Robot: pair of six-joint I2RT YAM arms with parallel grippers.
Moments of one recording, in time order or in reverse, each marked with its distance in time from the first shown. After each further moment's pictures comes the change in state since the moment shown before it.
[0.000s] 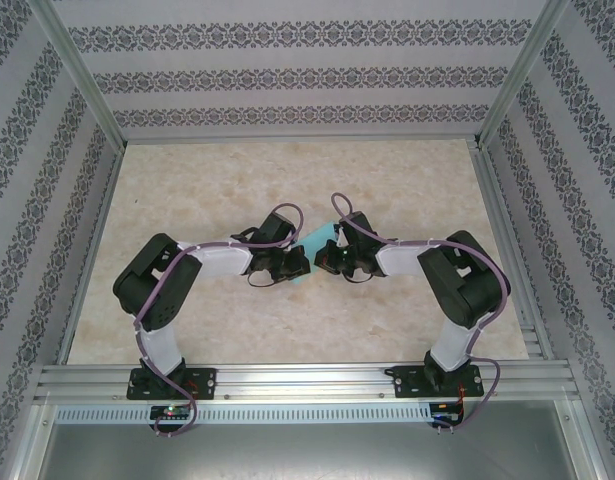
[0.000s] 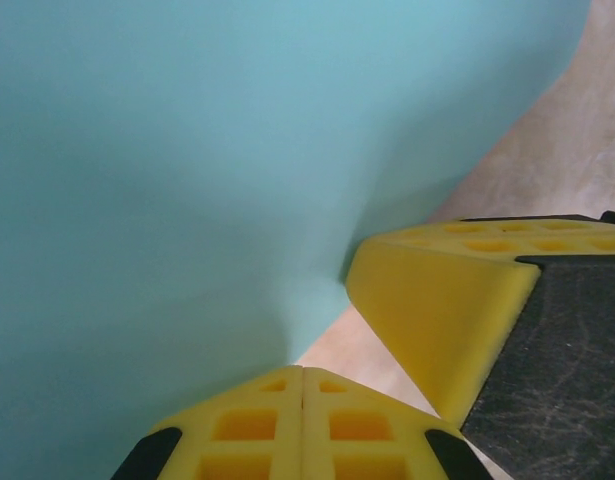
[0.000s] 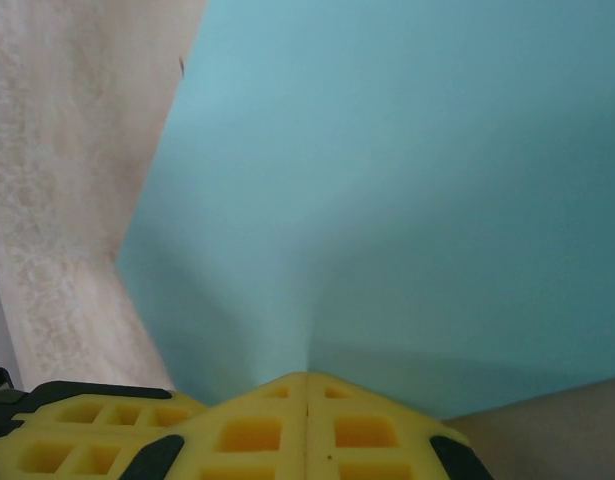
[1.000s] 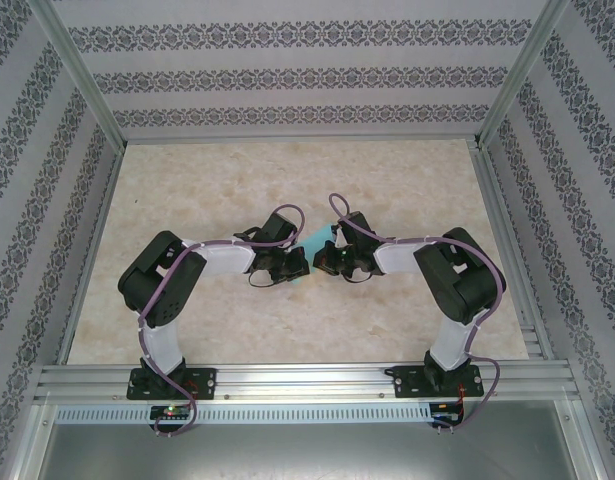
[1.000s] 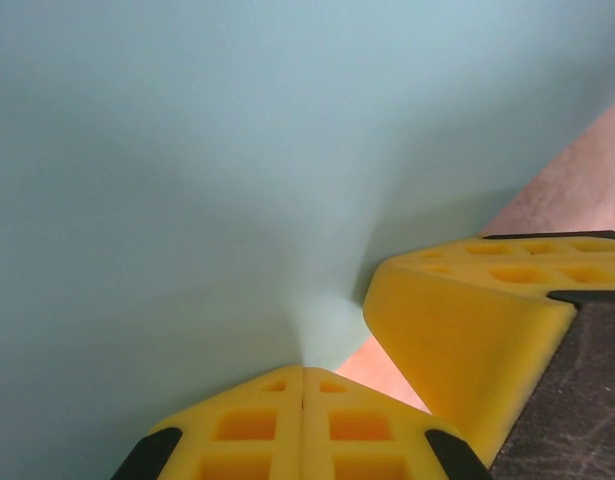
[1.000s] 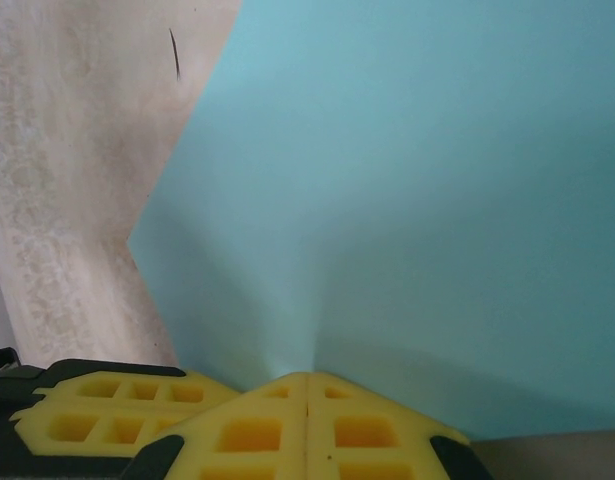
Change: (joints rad) left arm 0.000 0.029 0.023 -0.040 -0.019 0.002; right arm 0.000 0.025 0.018 -0.010 -0.041 -0.023
